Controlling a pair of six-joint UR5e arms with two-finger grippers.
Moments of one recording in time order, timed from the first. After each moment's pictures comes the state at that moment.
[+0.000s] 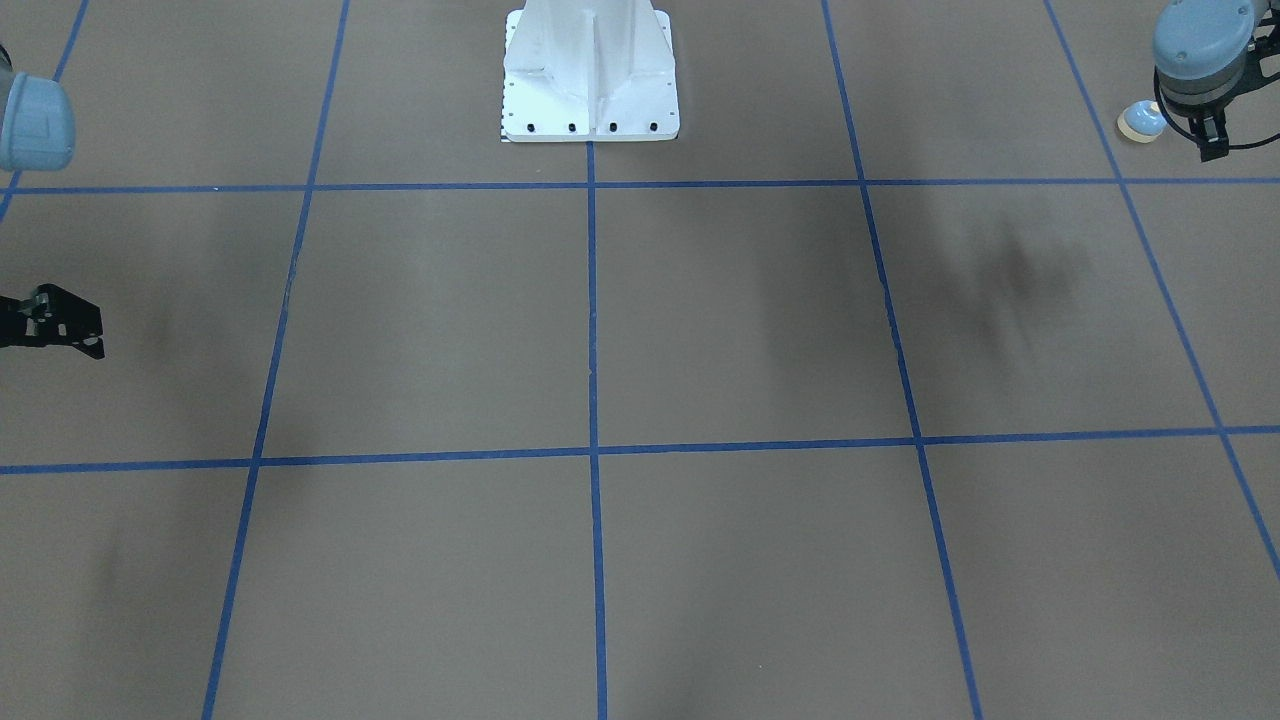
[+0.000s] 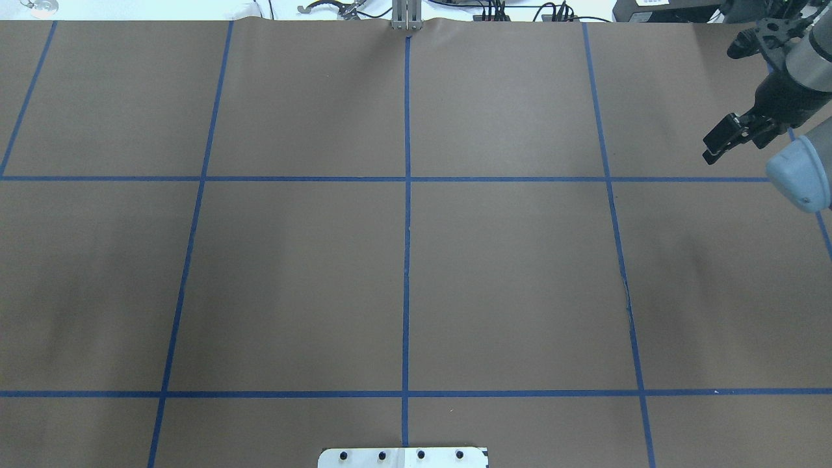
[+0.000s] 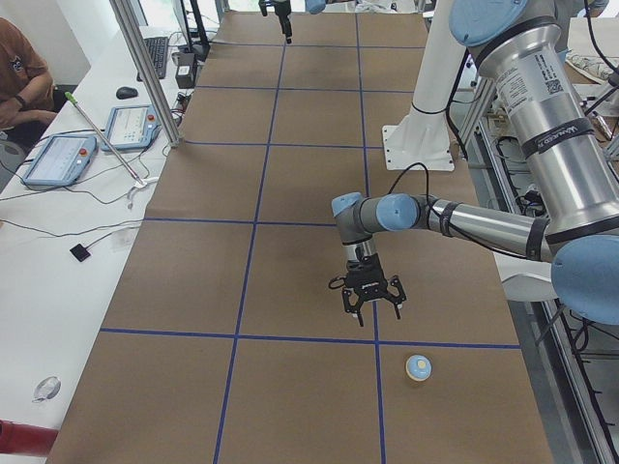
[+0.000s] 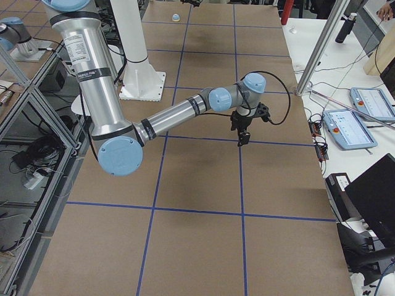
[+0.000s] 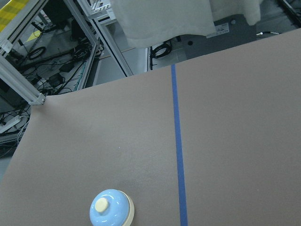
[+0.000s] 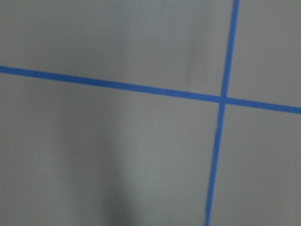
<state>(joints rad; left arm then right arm) -0.75 -1.12 -2.12 -1.24 -1.80 -2.27 1.15 -1.28 1.75 -1.76 2.27 0.18</state>
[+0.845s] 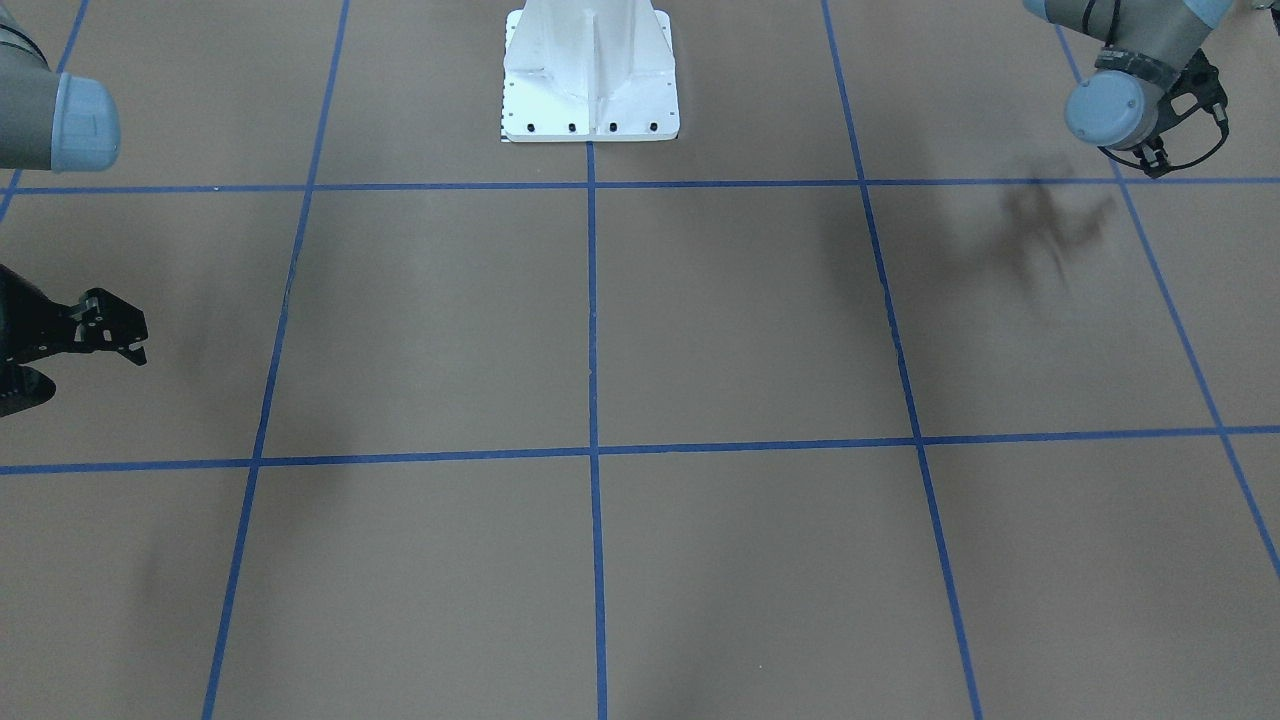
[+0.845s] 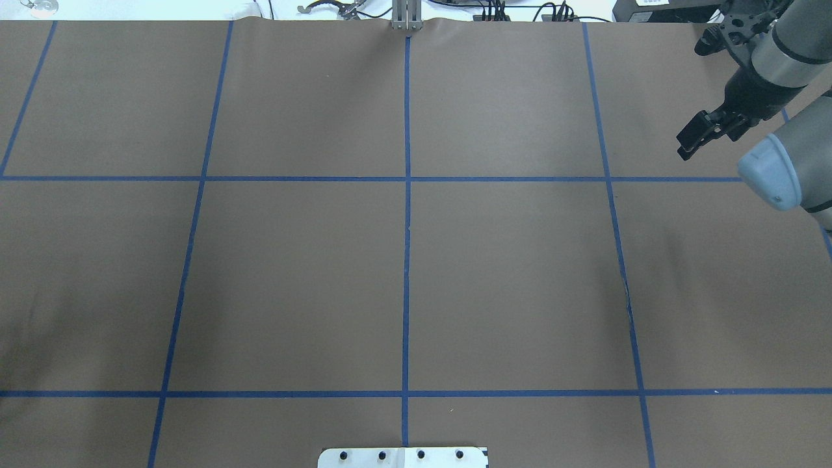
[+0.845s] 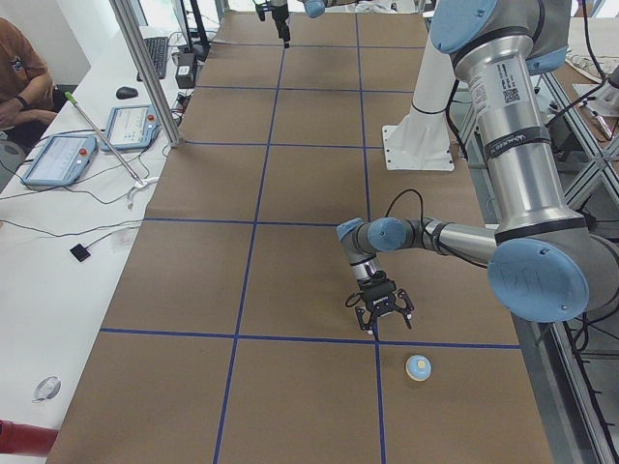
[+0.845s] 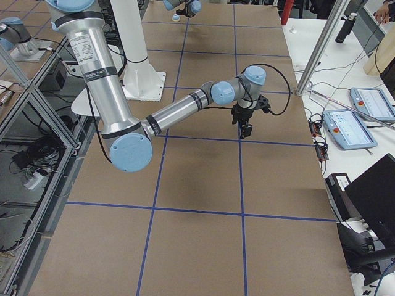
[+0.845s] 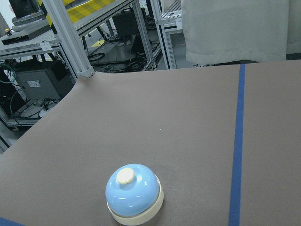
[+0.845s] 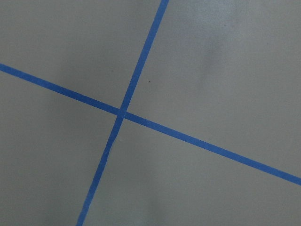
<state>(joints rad) -0.52 -1.21 -1.91 -1.28 -1.87 -2.62 1.12 -1.23 1.75 -1.76 2.23 0.18</state>
